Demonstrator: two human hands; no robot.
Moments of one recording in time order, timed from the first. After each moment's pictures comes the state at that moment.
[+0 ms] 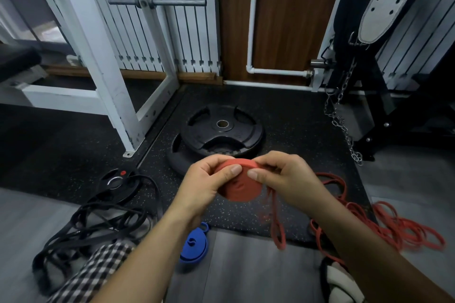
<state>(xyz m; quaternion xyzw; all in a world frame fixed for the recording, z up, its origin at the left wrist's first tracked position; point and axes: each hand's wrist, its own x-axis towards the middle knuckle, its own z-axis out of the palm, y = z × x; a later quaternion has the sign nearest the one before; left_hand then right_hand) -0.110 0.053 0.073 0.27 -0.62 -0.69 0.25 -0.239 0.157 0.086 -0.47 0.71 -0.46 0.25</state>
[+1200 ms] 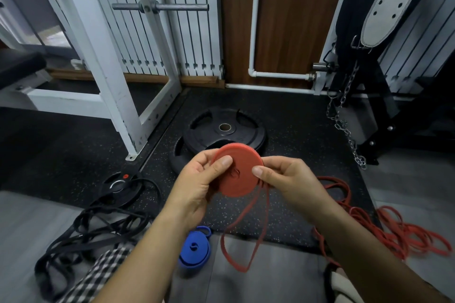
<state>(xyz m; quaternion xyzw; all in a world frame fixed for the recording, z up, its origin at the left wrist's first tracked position) -0.109 0.043 0.077 0.29 -0.49 -0.78 0.28 -0.235 0.154 0.087 -0.38 0.67 -0.54 0.34</state>
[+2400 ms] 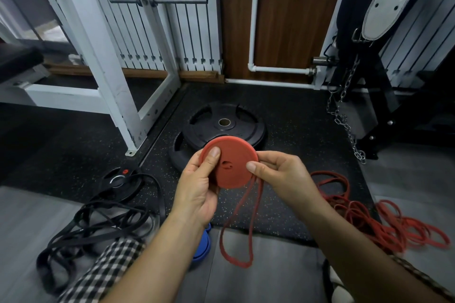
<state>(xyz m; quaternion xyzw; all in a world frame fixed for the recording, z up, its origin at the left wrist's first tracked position) -0.120 0.052 0.070 0.32 -0.34 -0.81 0.35 -0.225 0.148 0.080 -0.33 0.66 -0.58 0.34</state>
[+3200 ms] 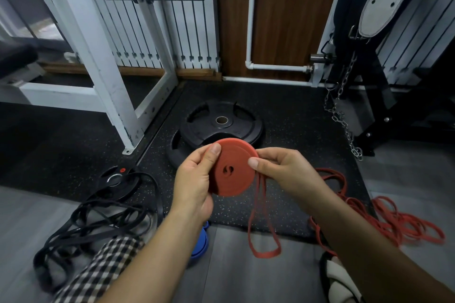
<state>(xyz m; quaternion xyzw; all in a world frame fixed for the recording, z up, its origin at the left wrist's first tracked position) -0.122 0.056 0.068 0.35 -0.42 -0.75 0.38 -0.238 0.153 0.085 -0.36 0.68 -0.53 0.36</state>
